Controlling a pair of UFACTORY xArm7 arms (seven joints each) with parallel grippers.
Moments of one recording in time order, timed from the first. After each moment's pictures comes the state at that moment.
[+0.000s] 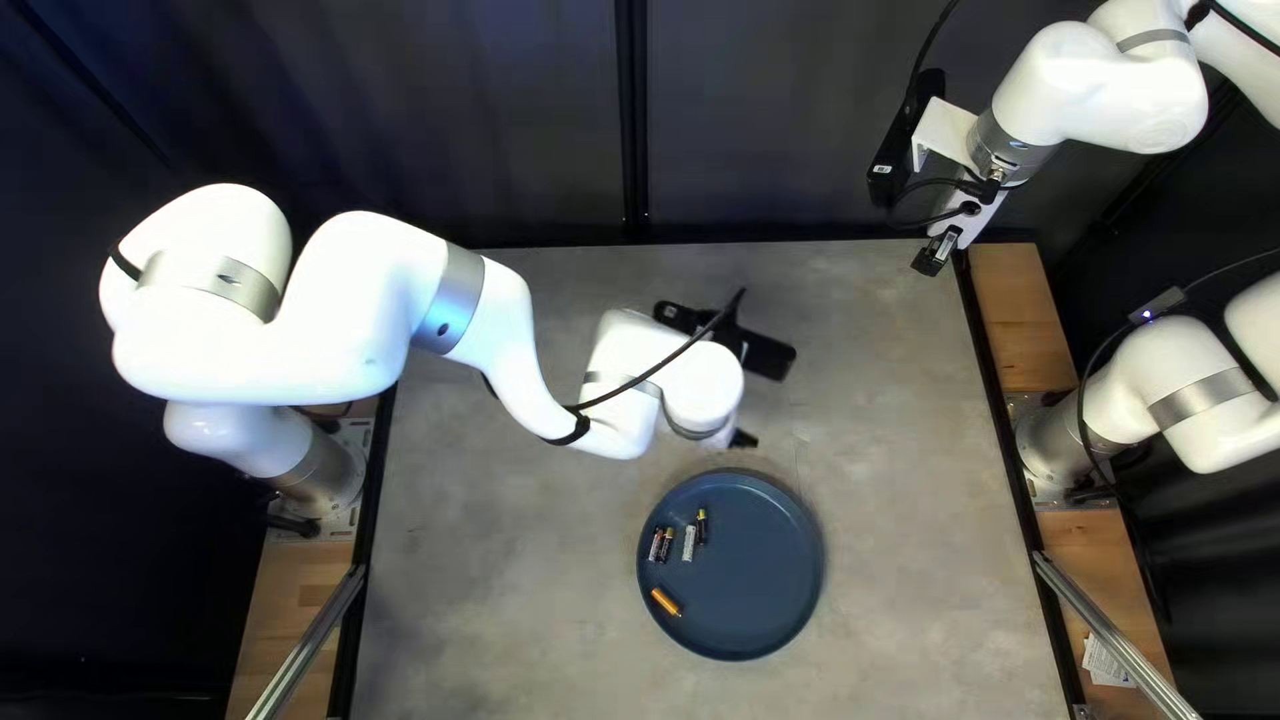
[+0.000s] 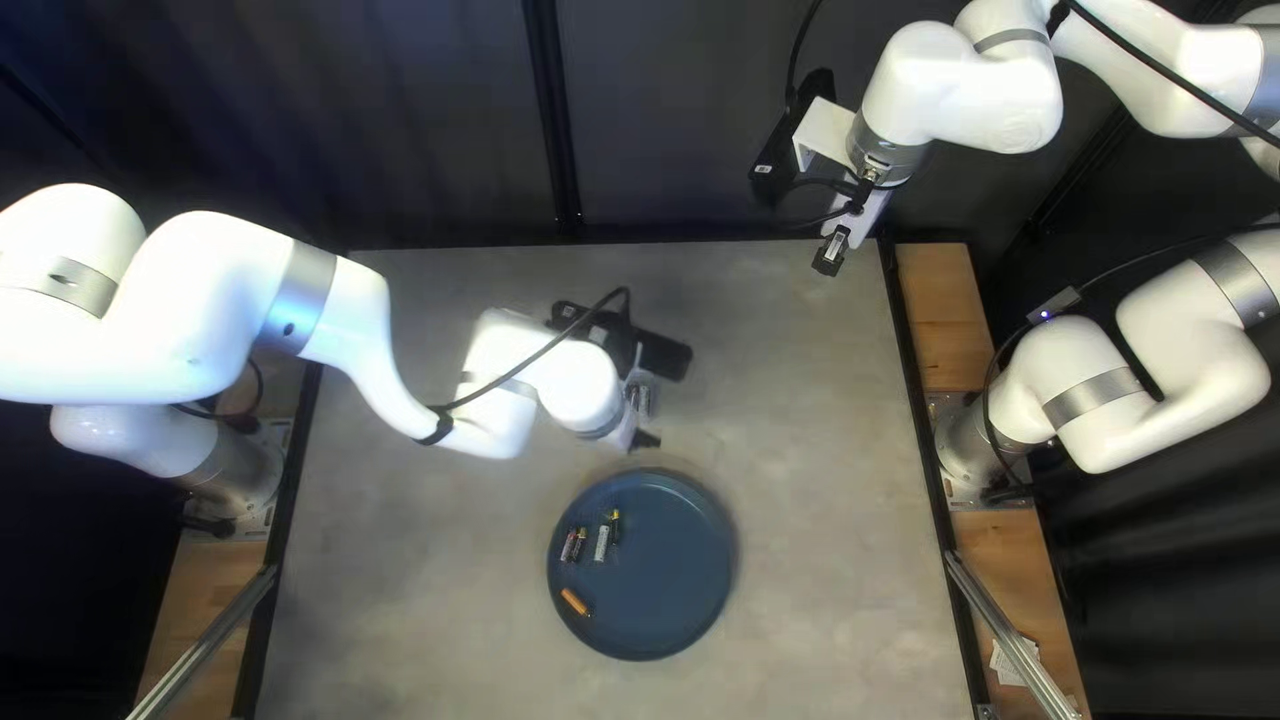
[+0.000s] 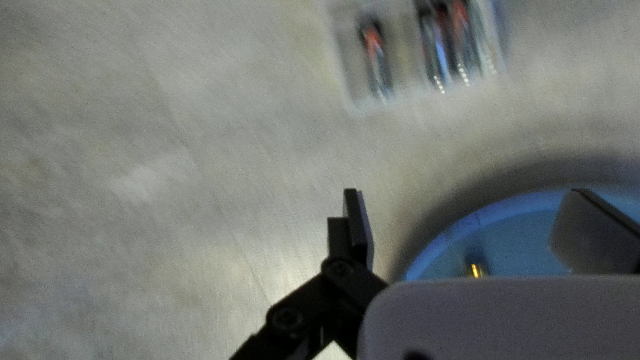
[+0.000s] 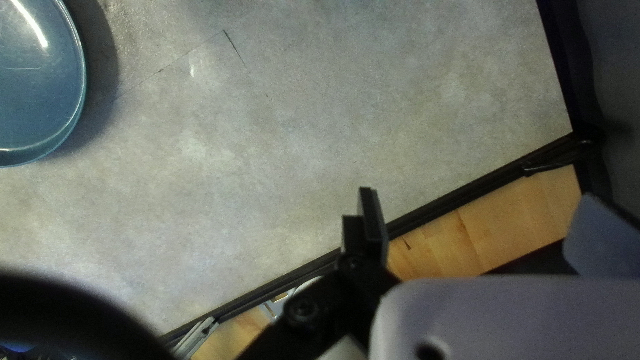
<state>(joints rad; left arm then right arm) -0.02 0.38 -0.14 1.30 0.16 0.92 -1.33 0.30 -0.87 -0.58 0.73 -0.55 1.49 0.43</state>
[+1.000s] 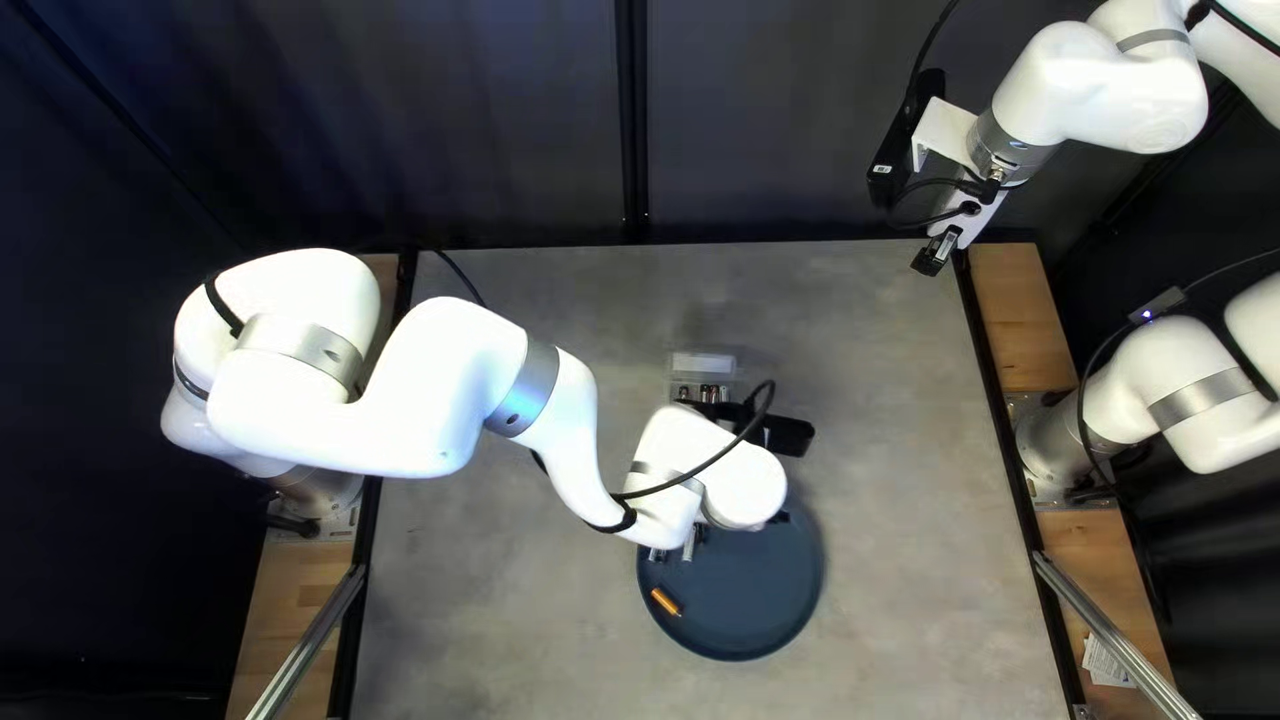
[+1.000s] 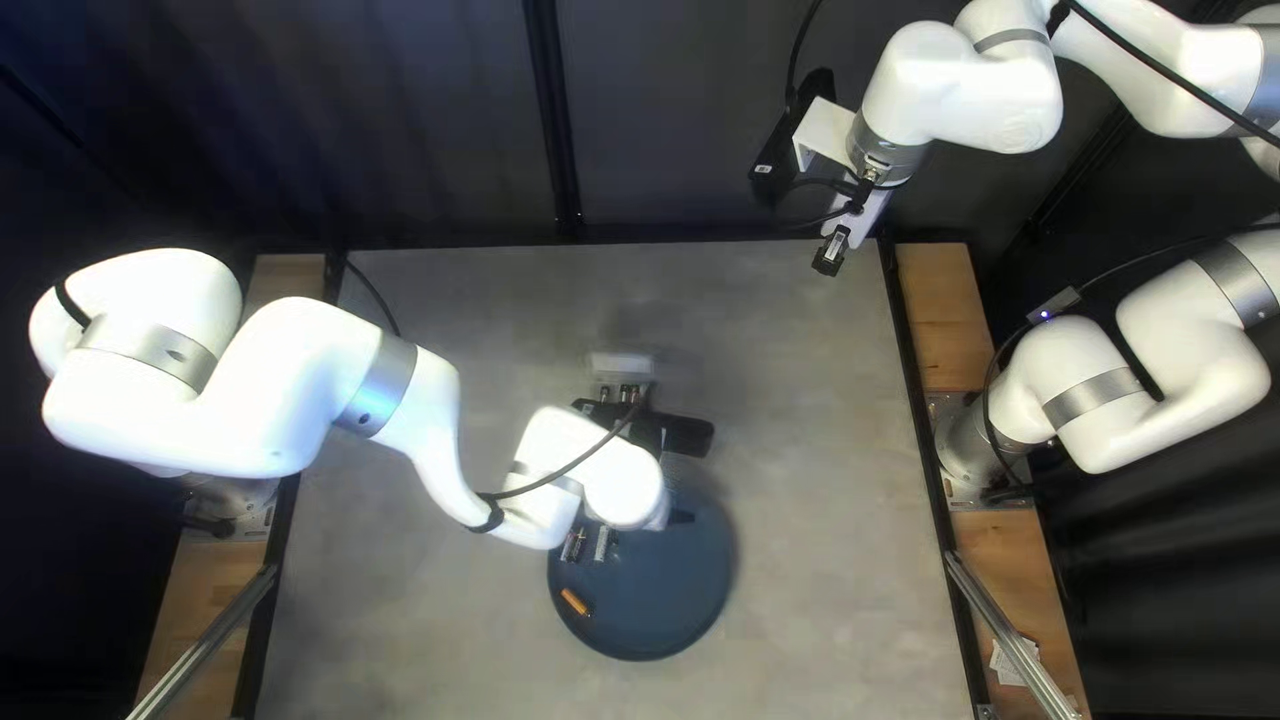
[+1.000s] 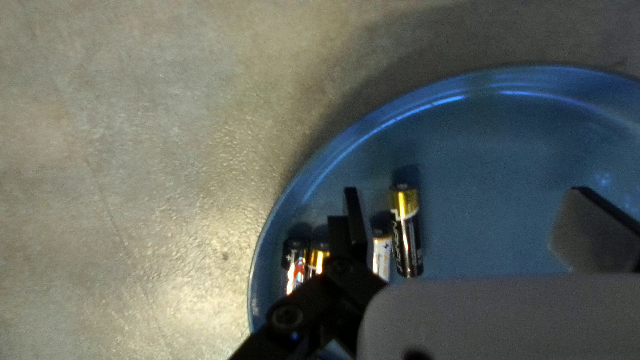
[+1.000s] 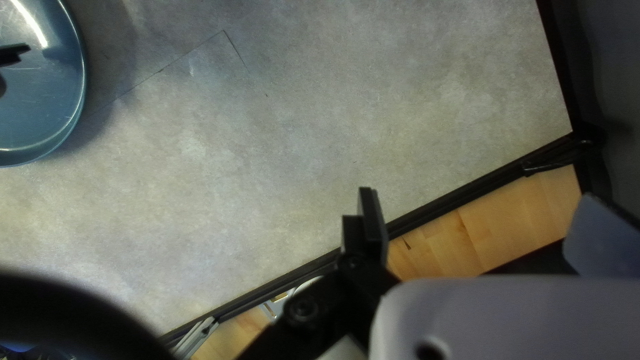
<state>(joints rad) -0.16 0.57 -0.05 1.38 0.25 0.86 -1.75 0.30 -0.87 -0.58 0.73 -0.55 1.49 0.43</state>
